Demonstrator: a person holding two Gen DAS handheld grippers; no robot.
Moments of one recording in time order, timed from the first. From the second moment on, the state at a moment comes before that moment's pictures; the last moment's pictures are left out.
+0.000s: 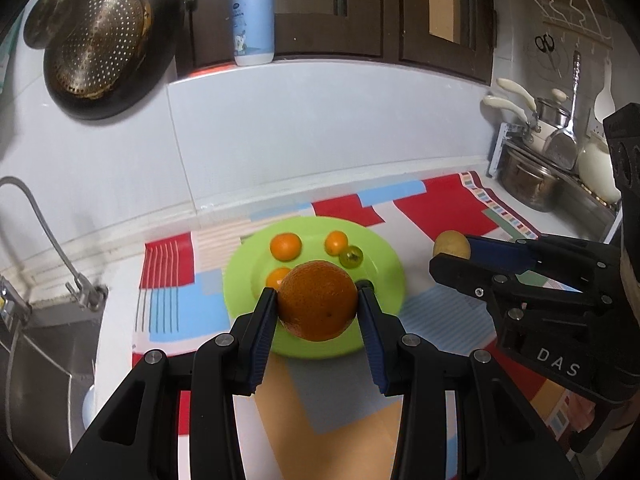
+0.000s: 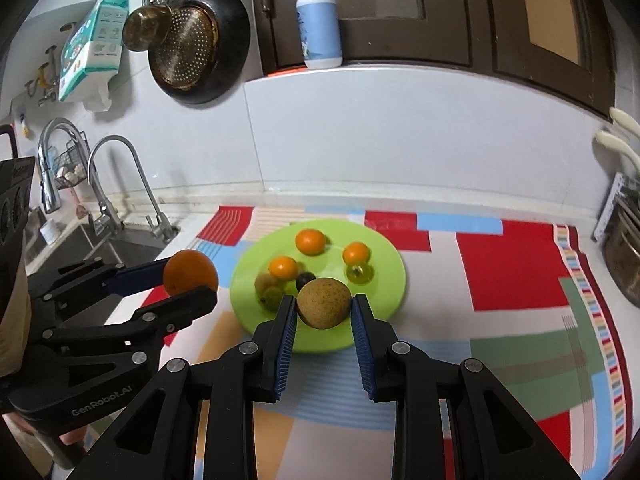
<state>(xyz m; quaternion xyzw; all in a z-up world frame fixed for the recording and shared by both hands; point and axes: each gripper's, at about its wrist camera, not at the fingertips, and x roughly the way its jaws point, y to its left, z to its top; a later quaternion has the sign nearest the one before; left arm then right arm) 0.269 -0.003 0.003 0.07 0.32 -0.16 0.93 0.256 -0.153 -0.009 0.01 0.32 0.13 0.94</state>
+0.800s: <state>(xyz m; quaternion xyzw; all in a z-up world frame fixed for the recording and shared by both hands) 0.368 0.006 -0.027 0.08 0.35 -0.17 0.92 0.354 -0.141 -0.033 -0.01 0.35 0.15 0.92</state>
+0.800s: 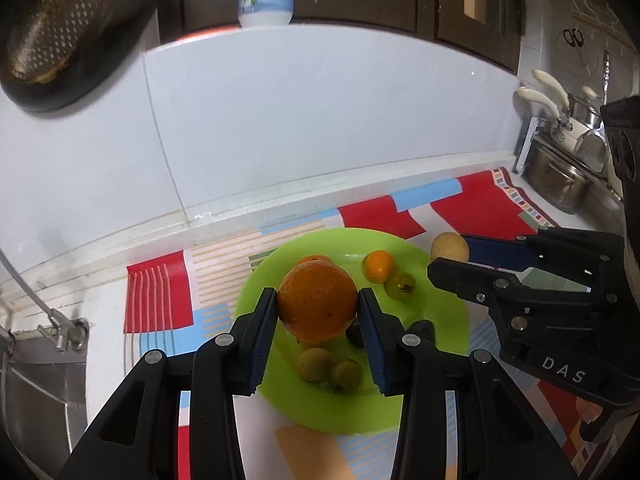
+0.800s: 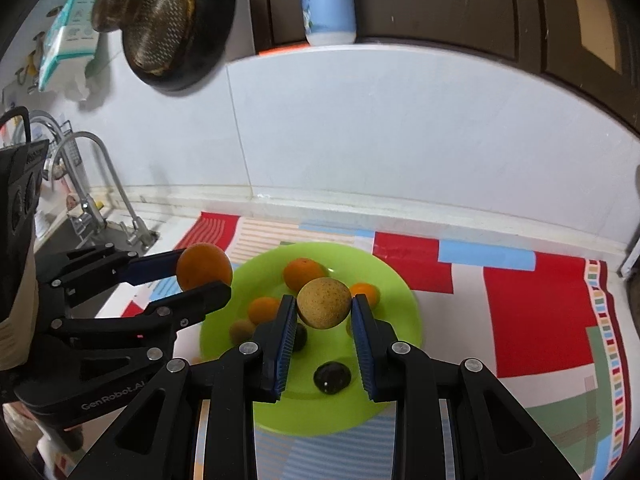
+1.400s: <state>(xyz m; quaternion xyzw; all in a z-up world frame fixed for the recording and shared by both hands) 0.422 -0.001 -0.071 0.06 0.41 -0.19 0.89 0.401 -0.134 -0.077 0.00 0.40 0.15 0.90</state>
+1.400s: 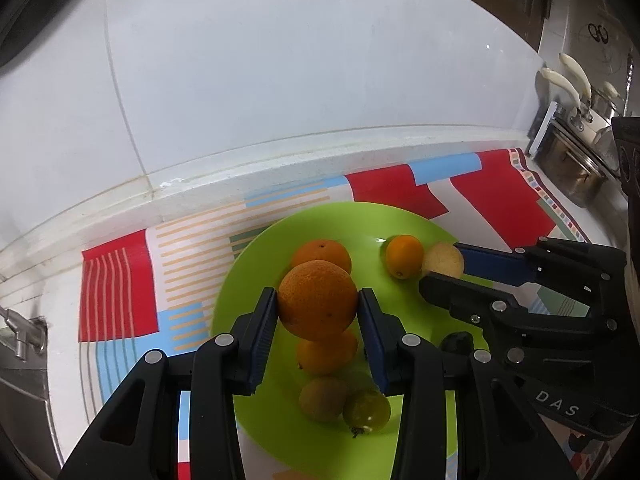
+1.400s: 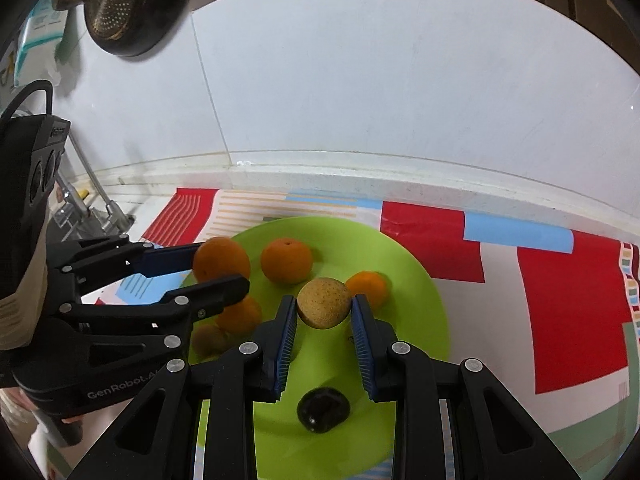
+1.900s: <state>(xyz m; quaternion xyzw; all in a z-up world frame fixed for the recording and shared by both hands) 0.396 0.000 -0.051 0.08 0.39 -0.16 0.90 0.384 -0.148 -0.063 0.01 0.39 0.12 0.91</state>
